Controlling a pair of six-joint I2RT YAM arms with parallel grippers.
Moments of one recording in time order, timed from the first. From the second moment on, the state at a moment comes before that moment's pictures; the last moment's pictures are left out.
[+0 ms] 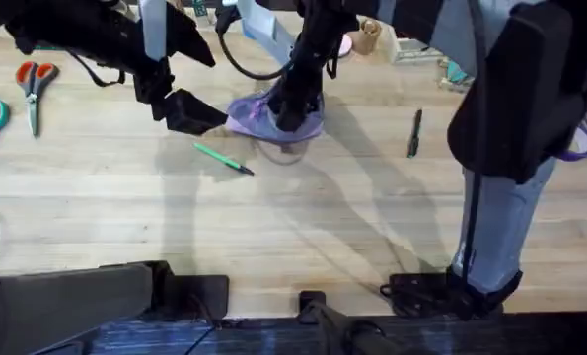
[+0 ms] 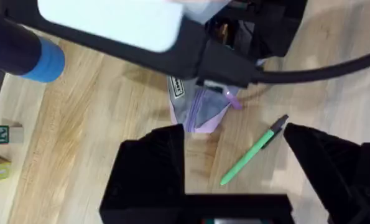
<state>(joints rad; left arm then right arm) 0.10 1.48 1.30 -1.11 0.66 1.34 0.53 2.22 1.98 -1.20 -0.32 -0.86</state>
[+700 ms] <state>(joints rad) 0.10 1.48 1.30 -1.11 0.67 1.34 0.45 1.80 1.98 -1.36 -0.34 -0.83</state>
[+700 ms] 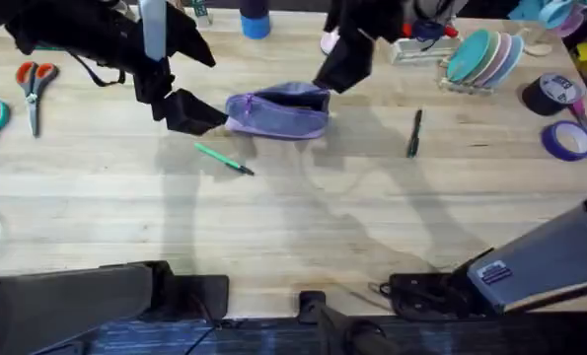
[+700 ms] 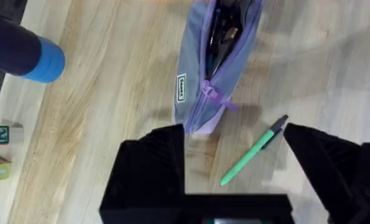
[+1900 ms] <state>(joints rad) 0.10 1.48 1.30 -1.11 0.67 1.34 0.01 1.62 1.94 -1.42 -0.07 -0.16</state>
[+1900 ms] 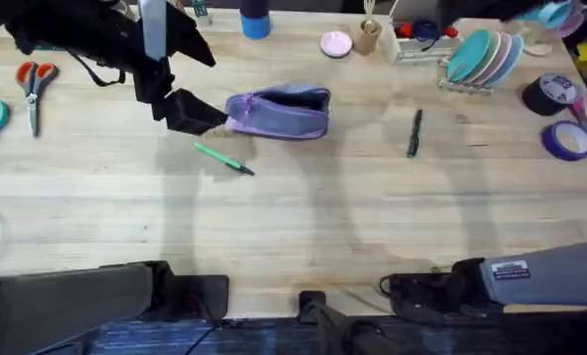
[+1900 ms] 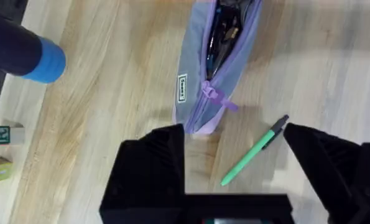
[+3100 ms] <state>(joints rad) 0.10 1.48 1.30 -1.11 0.67 1.34 -0.16 1.61 1.46 -1.10 -0.01 0.25</state>
